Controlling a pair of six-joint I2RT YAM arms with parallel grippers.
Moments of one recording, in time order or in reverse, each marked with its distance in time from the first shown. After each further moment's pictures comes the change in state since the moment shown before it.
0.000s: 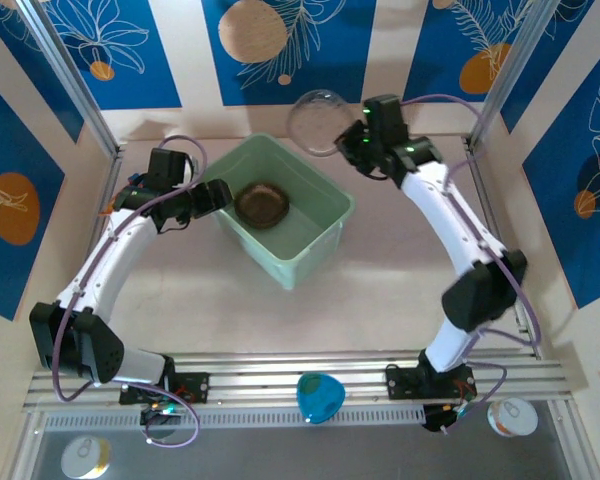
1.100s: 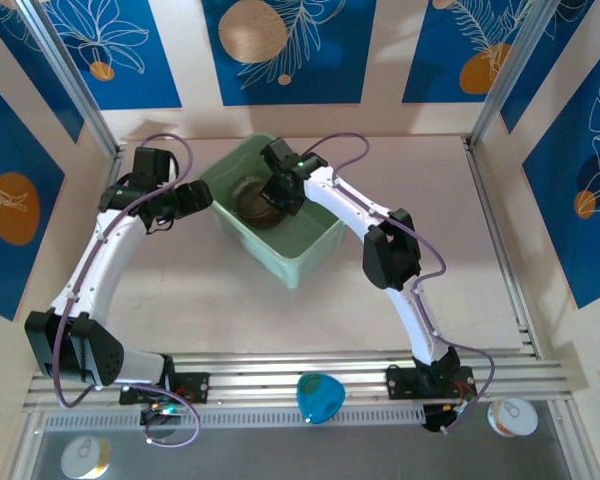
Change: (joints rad) left arm 0.088 -0.023 0.019 -0.084 -0.113 0.079; right arm 0.259 0.599 0.387 -0.239 0.039 0.138
